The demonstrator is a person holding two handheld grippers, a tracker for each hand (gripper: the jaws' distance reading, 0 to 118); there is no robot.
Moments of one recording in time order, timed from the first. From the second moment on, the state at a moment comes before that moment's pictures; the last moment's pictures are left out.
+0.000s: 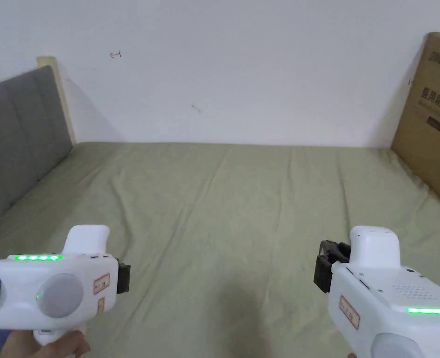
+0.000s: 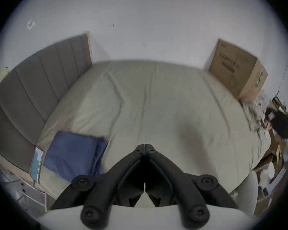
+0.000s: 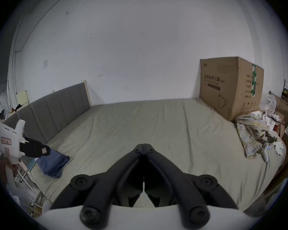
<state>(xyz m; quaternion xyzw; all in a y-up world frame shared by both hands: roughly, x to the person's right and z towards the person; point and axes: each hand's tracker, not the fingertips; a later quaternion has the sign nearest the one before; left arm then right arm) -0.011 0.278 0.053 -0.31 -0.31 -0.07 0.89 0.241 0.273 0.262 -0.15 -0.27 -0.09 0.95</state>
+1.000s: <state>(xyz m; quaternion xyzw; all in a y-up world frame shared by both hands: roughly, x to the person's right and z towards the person) 0.029 0.365 0.165 -0.04 -0.27 -0.06 0.96 0.236 0.349 0.288 -0.04 -0.31 -0.01 0.95</state>
